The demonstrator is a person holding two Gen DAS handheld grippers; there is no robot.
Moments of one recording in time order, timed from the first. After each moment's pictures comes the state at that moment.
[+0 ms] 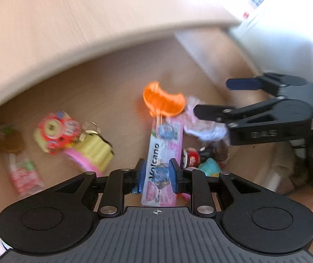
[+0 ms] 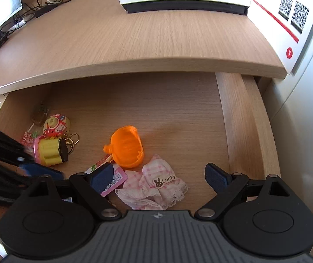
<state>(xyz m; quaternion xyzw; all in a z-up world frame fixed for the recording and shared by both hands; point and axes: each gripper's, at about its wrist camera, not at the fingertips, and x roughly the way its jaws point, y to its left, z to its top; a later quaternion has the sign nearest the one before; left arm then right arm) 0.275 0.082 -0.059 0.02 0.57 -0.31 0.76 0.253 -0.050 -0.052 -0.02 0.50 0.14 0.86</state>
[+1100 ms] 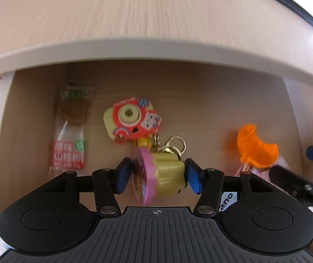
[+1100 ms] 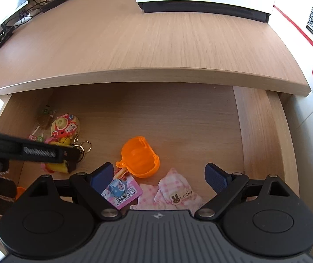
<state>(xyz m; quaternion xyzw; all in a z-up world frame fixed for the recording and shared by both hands) 0.303 0.097 -0.103 -0.05 0.60 -0.03 0.80 0.274 -0.030 -0.053 -0.03 0.50 0.16 0.85</state>
